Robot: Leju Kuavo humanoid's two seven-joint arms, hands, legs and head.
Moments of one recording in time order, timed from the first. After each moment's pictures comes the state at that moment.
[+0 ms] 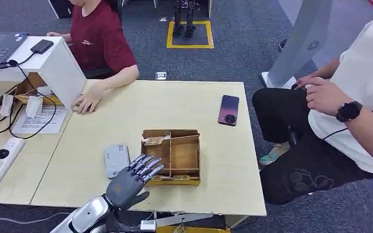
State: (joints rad) left arm -0.18 0.25 -0.73 -1.26 -1.20 0.54 -0.28; right arm -0.07 0.06 -1.07 -0.22 1.54 -0.35 -0.11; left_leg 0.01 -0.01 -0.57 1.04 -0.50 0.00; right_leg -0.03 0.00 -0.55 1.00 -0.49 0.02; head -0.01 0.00
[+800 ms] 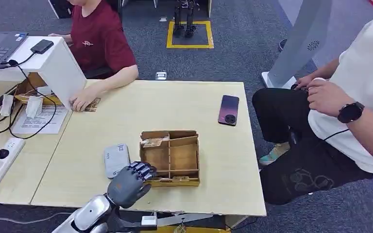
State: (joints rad) left arm -0.20 0.23 -0.73 -1.19 -1.14 0.51 -0.30; right arm -0.07 0.06 -1.07 -0.22 1.55 -0.37 -0.12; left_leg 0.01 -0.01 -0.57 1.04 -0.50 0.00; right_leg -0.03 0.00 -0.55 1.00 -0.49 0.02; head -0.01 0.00
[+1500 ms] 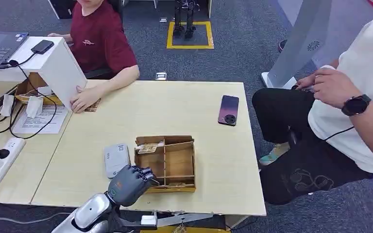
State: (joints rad) left arm -0.21 0.23 -0.73 -1.19 -1.11 0.50 -0.31; right arm -0.07 0.06 -1.07 -0.22 1.55 -0.36 -0.12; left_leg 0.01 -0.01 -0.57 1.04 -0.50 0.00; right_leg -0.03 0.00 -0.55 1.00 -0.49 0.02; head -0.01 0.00
